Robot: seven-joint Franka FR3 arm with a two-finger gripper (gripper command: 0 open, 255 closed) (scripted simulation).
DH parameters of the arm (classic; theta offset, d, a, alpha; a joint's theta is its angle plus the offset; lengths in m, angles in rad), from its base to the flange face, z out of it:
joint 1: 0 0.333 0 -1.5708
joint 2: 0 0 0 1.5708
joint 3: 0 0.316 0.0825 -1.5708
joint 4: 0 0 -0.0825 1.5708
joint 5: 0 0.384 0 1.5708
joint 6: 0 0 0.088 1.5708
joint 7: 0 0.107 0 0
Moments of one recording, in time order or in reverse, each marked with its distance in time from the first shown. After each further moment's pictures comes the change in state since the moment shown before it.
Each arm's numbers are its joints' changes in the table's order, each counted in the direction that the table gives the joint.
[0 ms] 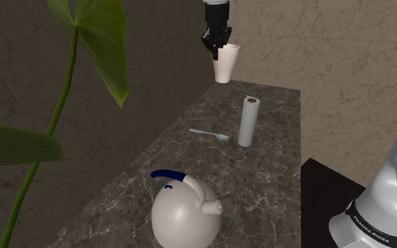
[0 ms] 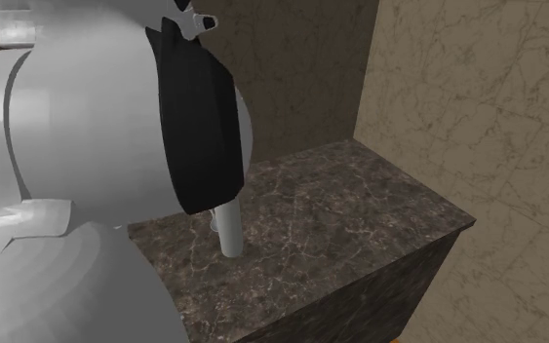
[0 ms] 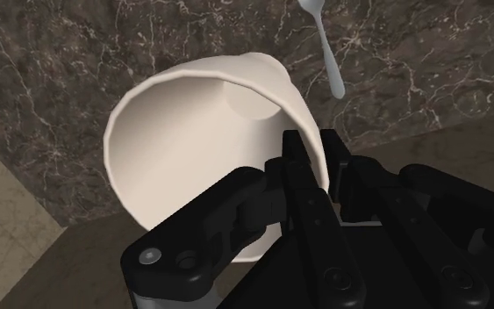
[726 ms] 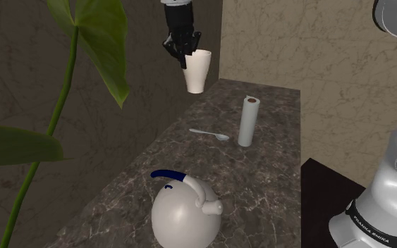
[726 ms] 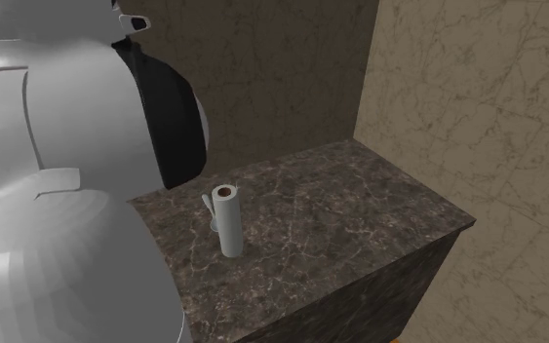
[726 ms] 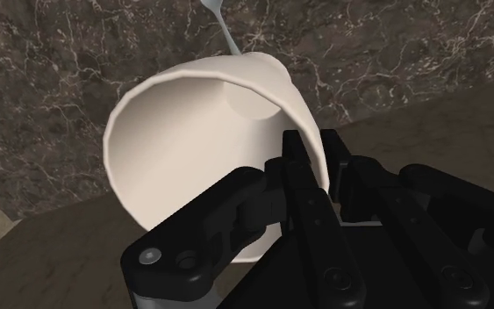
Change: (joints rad) arm 0.150 0.147 0.102 -0.203 -0.031 -0.096 0.236
